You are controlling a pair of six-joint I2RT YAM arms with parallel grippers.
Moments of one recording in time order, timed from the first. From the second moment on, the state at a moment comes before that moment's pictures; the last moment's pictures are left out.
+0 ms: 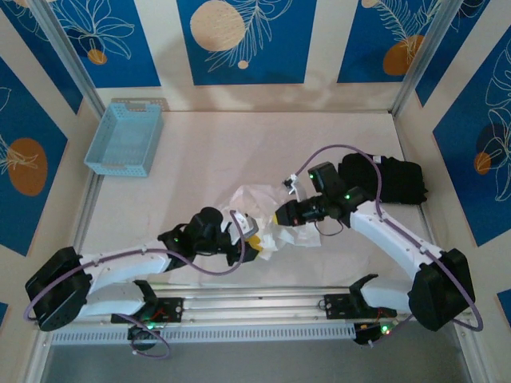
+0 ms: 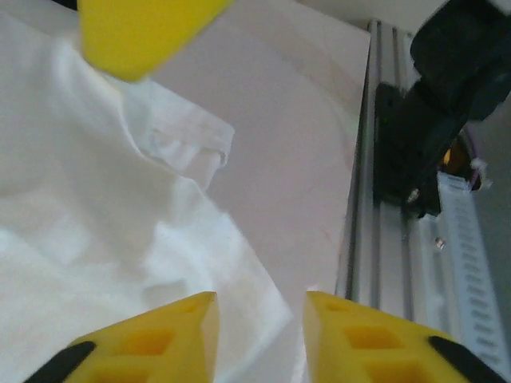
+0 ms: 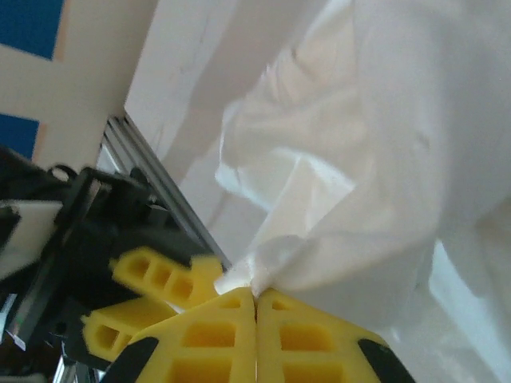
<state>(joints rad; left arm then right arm) -0.94 1.17 0.50 0.16 0.45 -0.06 0.50 1.20 0.85 -0.61 -0.73 0.34</state>
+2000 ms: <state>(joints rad) -0.39 0.98 0.74 0.23 0.33 -0.36 0.35 0.92 0.81 -0.10 -0.29 0.28</state>
